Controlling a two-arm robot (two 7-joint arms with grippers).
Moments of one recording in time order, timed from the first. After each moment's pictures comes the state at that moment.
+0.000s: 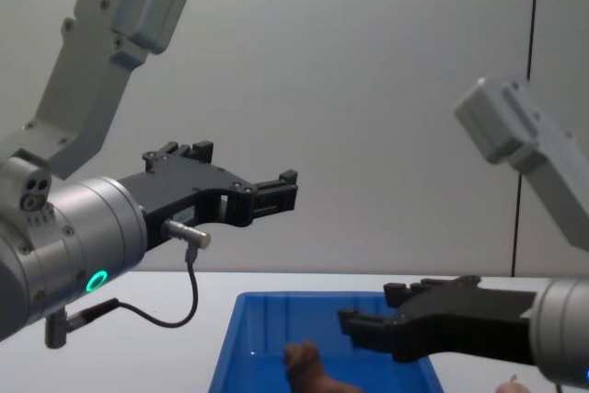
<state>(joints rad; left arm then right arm) -0.24 0.38 0.45 -1.63 -0.20 0.01 -0.01 0.15 0.18 -0.34 -1.59 0.04 0.30 0.38</state>
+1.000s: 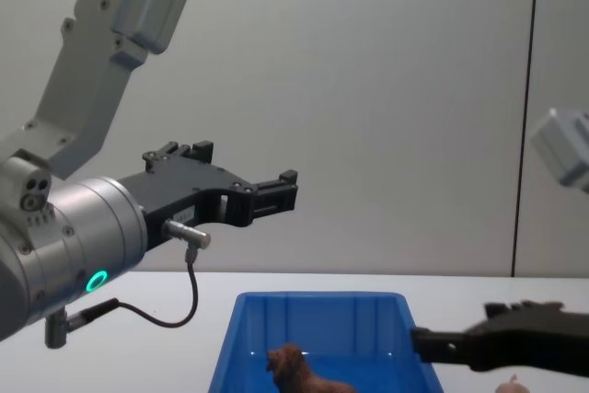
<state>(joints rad) -0.24 0.38 0.45 -1.63 -0.20 0.01 -0.01 0.13 0.21 -0.29 -1.57 0.14 0.37 0.22</state>
